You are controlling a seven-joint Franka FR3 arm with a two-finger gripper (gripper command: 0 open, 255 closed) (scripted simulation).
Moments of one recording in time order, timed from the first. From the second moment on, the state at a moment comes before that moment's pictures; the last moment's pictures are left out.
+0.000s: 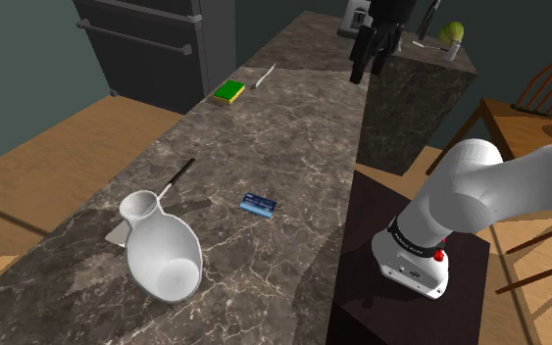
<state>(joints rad) 0.00 -0.82 -0.04 -2.31 0.03 1.46 0.09</state>
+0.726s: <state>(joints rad) -0.02 -0.80 0.21 -2.41 0.19 1.62 0.48</state>
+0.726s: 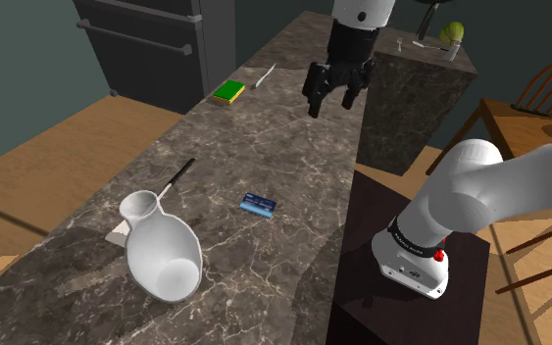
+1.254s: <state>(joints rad) -0.06 -0.63 0.45 -2.37 0.28 1.79 0.83</state>
